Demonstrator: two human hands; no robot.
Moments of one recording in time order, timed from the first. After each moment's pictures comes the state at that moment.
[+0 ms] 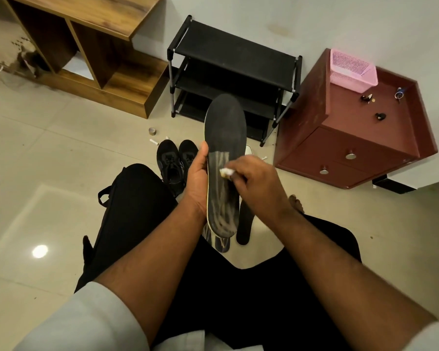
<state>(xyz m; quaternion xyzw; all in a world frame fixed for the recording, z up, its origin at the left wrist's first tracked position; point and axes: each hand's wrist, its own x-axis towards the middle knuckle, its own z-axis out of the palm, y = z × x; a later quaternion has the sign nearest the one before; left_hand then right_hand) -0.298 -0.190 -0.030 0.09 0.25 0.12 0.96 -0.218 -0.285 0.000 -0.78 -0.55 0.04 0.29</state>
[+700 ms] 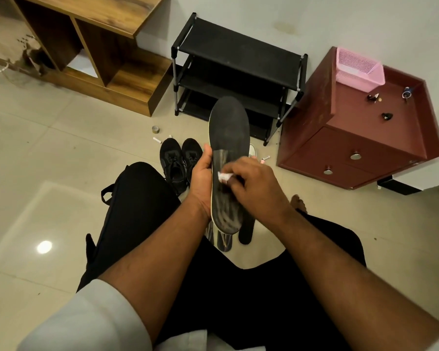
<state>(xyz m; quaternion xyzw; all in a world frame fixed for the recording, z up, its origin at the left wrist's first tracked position) -0.293 -0.188 -0.043 0.07 0.23 0.09 0.97 -0.229 -0.279 0.008 -0.79 -0.53 0.11 0.28</state>
